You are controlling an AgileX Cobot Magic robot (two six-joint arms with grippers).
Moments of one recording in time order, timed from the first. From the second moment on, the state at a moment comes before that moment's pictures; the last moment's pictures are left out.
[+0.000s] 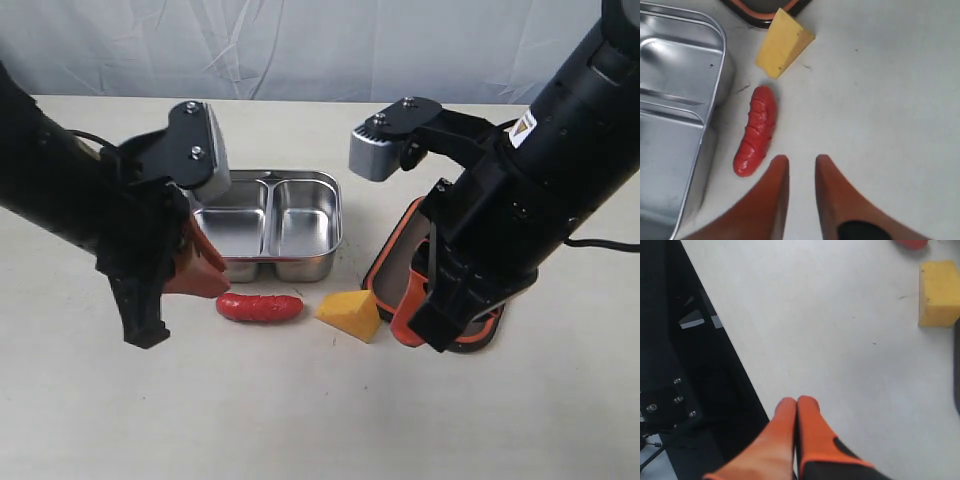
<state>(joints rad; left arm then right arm) -0.48 1.42 -0.89 -0.57 0.79 1.21 0.72 1.40 -1.08 0.48 1.22 -0.58</state>
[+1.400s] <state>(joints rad) -0.65 1.80 -0.93 -0.31 0.44 1.22 0.72 1.40 -1.08 0.43 1.22 -0.56</state>
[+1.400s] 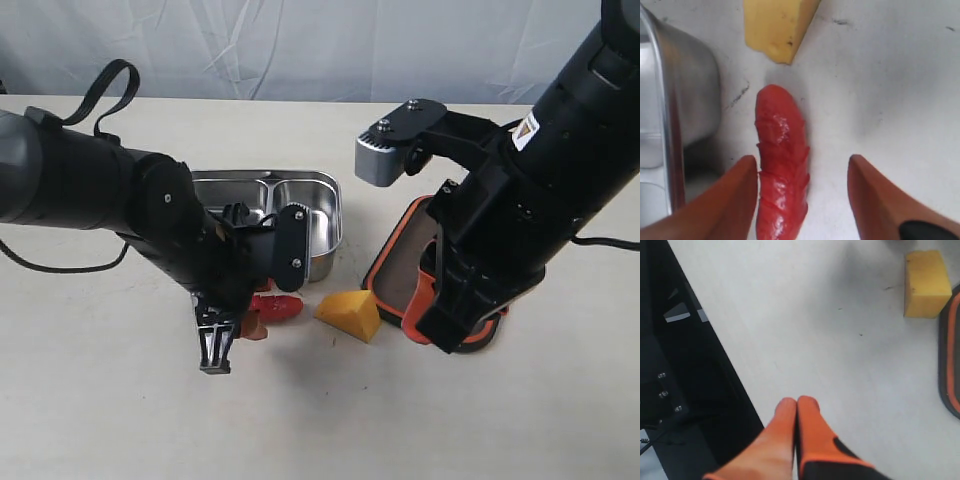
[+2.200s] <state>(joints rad) -0.65 1.91 -1.01 -0.31 0.60 1.21 0.72 1.40 -1.08 0.43 1.22 -0.55</state>
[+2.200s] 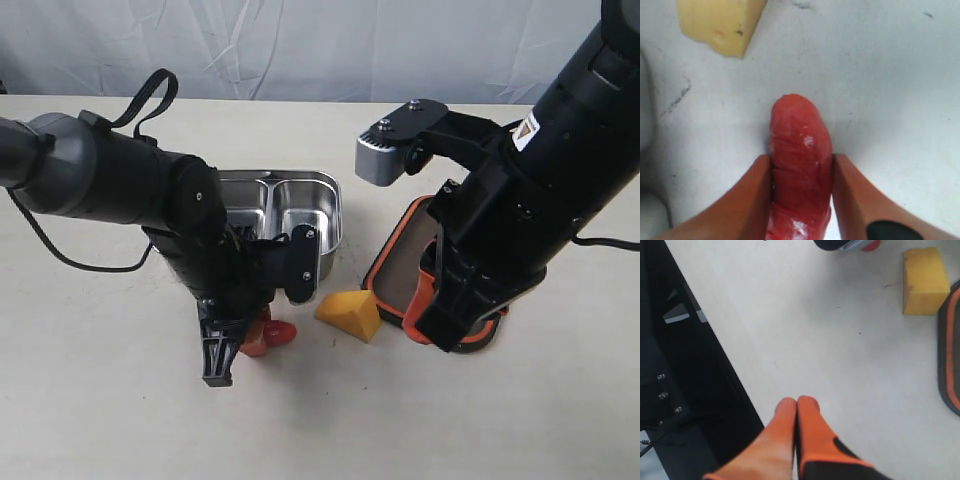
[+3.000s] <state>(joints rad) -0.44 1.80 -1.11 -0.20 0.39 0.72 0.72 1.40 -1.08 0.42 1.22 -0.54</state>
